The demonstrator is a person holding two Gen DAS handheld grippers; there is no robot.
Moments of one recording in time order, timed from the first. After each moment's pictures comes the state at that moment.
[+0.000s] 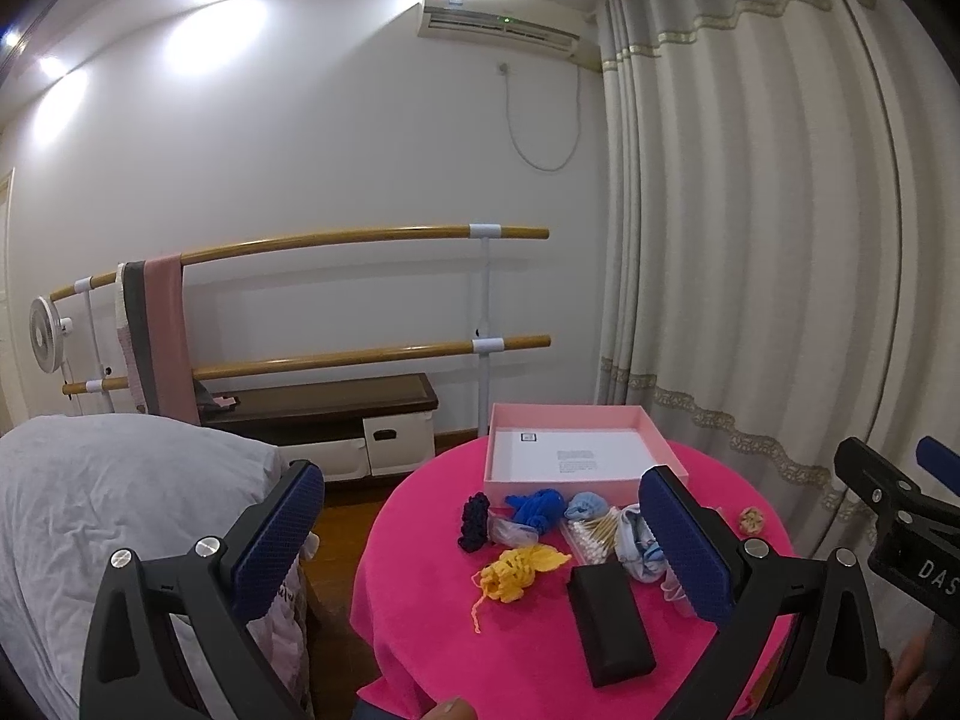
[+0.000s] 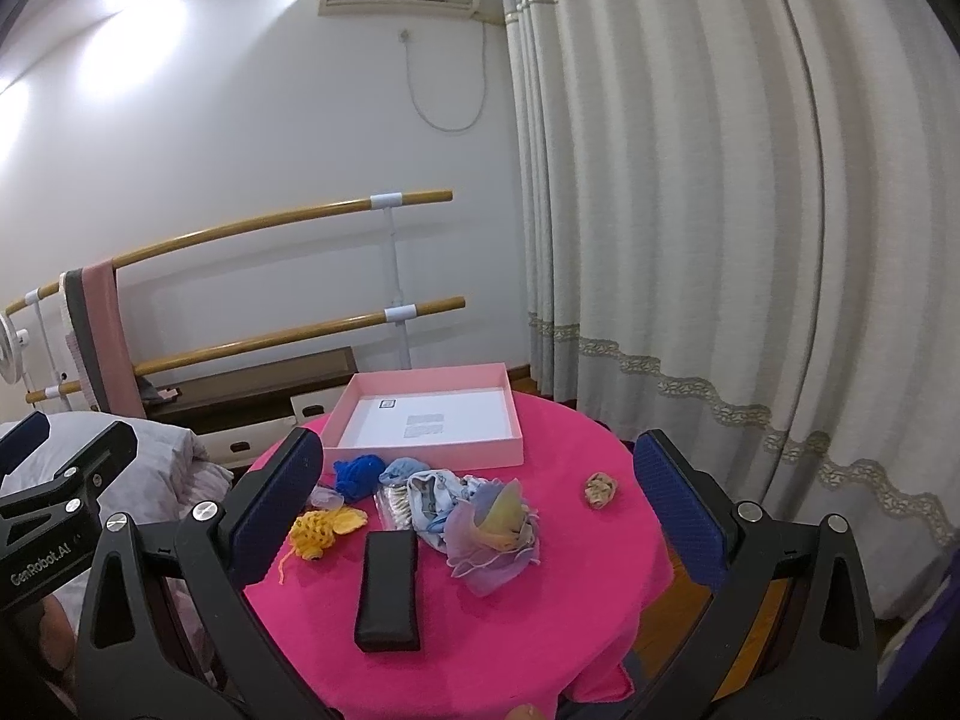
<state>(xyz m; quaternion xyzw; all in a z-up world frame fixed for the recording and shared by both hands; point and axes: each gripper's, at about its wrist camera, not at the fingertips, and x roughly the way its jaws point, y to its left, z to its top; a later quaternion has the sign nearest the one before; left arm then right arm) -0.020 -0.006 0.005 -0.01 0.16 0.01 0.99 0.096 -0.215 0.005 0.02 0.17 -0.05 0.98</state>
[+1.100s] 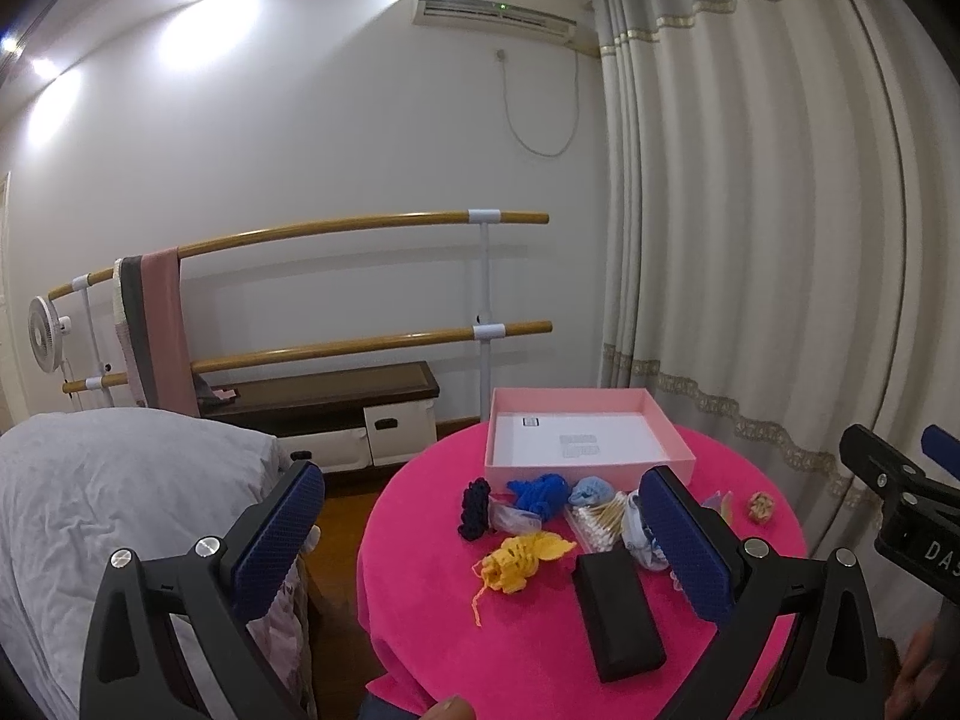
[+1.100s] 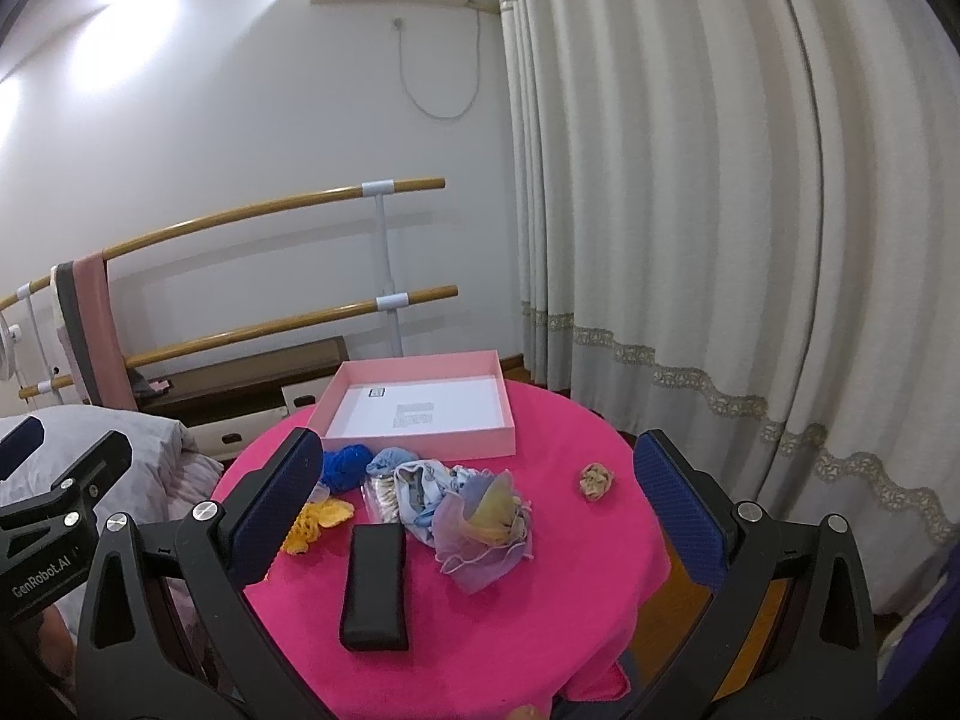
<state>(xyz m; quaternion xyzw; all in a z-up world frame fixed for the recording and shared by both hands) -0.006 -0.012 -0.011 0.00 0.18 0.01 0.98 0.110 -0.218 -0.013 0.02 0.18 -0.06 0.98</state>
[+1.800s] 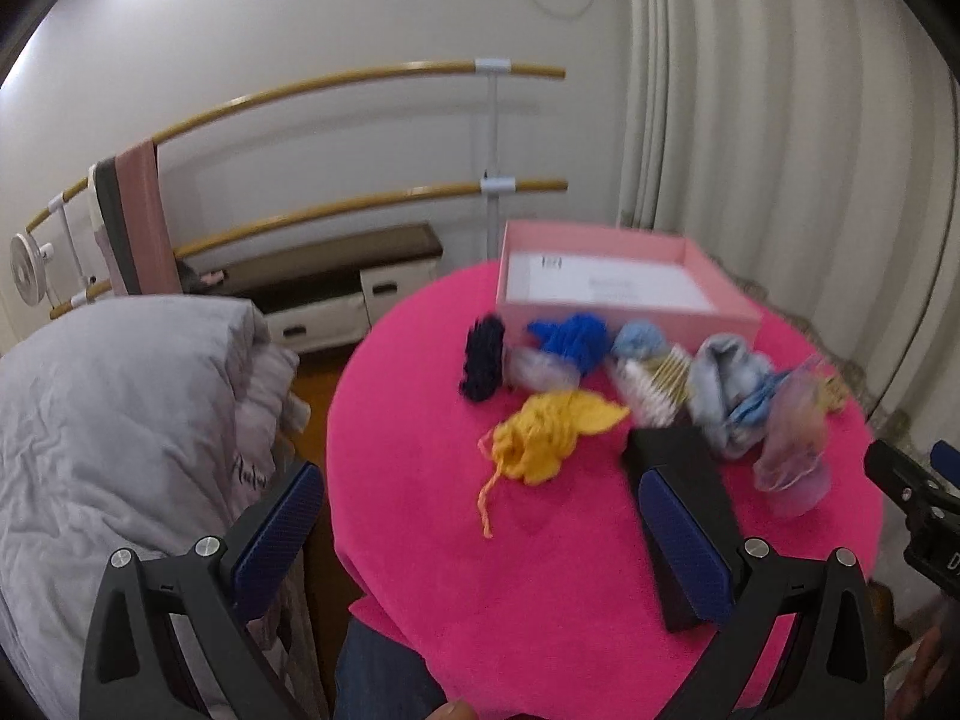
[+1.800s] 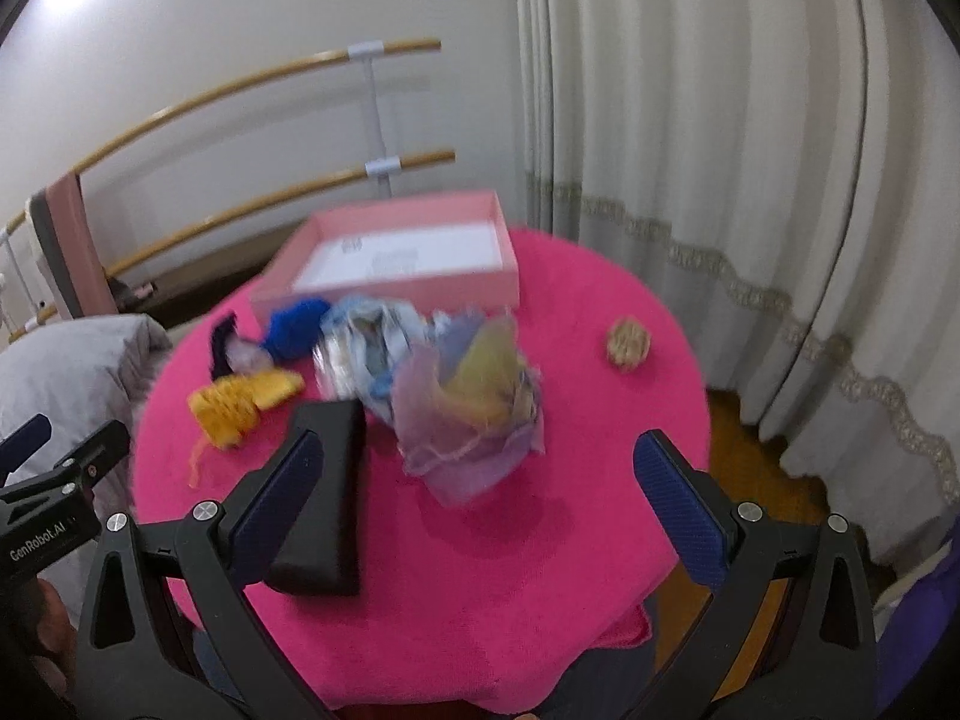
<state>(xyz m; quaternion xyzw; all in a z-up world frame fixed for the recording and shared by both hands) 0.113 -0.003 -0.098 0.00 0.34 0.02 0.94 0.183 -0.241 -0.123 0.03 0.34 -0.05 0.94</state>
